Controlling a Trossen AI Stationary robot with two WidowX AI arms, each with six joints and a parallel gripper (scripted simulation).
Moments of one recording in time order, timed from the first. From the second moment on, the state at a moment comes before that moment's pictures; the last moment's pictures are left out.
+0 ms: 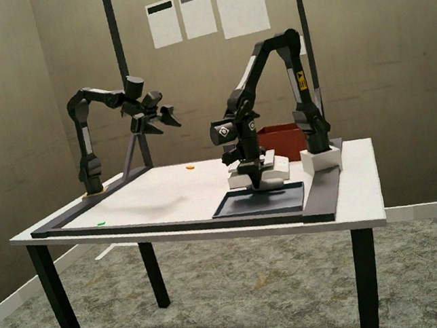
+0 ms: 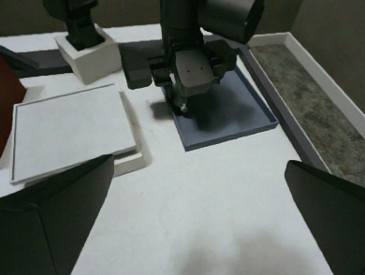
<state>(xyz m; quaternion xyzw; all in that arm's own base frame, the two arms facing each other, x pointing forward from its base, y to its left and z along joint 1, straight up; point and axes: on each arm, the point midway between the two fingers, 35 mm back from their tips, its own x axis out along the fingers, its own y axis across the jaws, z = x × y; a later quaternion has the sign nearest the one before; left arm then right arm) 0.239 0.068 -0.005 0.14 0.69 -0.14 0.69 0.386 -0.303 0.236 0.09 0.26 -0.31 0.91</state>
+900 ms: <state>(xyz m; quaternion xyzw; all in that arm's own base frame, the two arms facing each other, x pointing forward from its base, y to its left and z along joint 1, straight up) 0.248 0.071 -0.016 0.14 0.69 -0.14 0.69 0.386 -0.303 0.236 0.09 0.26 -0.31 0.91</state>
